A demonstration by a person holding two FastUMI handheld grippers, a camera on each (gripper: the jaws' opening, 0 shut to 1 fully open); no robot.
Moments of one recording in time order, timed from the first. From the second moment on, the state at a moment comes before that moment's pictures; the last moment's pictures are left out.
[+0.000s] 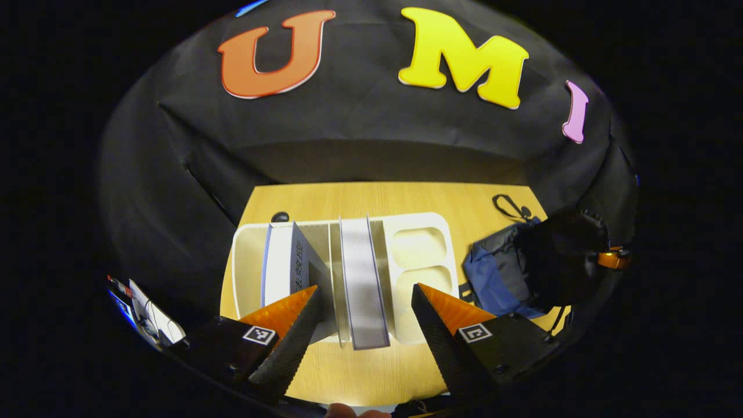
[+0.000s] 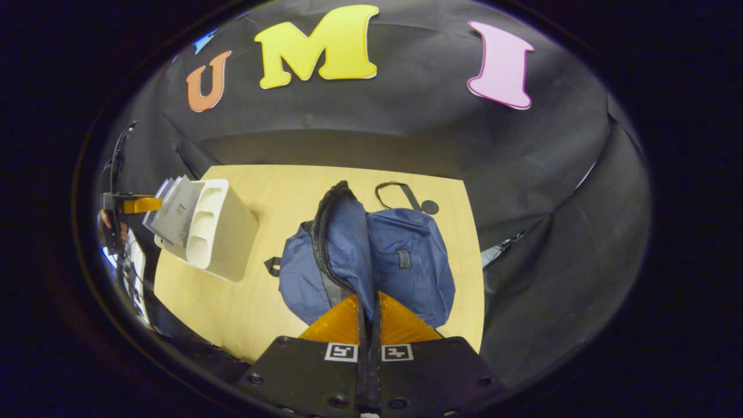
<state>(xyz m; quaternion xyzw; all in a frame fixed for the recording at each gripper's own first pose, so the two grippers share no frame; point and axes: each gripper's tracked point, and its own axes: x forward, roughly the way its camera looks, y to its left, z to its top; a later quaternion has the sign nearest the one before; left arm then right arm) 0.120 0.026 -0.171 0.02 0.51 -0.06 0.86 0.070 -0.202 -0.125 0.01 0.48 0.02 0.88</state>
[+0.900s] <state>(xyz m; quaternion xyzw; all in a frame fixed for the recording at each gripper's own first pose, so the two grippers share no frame) 0.112 0.036 -0.227 0.03 0.67 -0.05 0.74 0.063 -0.201 -0.131 0.04 0.48 0.03 0.88</state>
